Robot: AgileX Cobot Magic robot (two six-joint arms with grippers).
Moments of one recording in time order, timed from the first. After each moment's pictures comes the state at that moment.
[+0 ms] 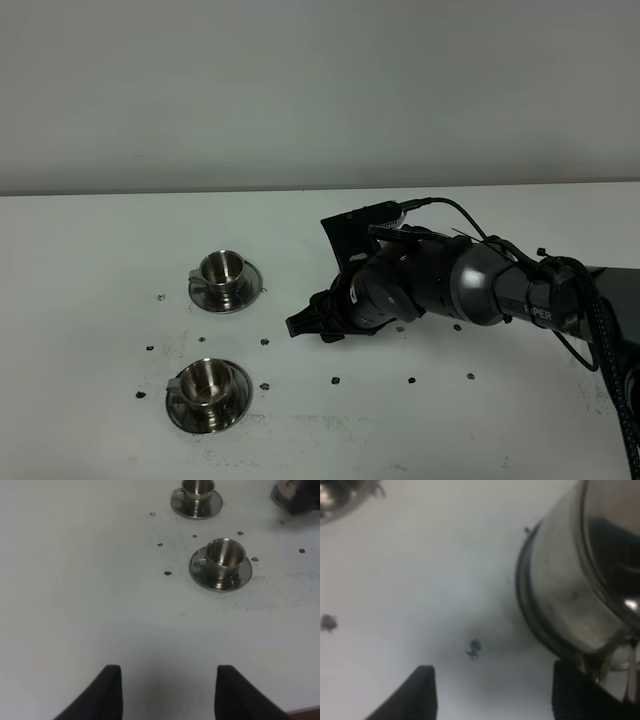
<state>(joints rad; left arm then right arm) 0.02 0.00 -0.51 -0.14 1.06 0.17 0.62 2.18 -1.50 -0.26 0.47 0.44</state>
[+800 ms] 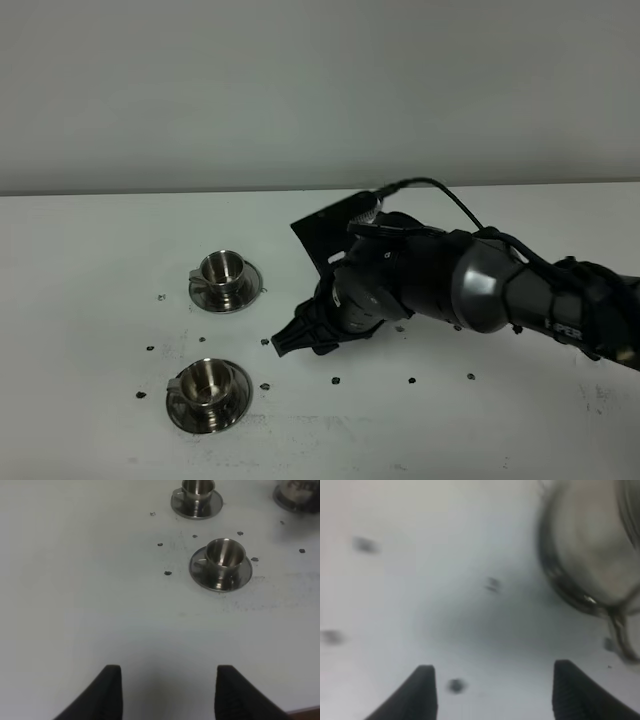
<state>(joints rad) 0.02 0.00 -0.51 -0.14 1.06 0.17 0.72 2.03 -1.49 -0.30 0.67 0.38</state>
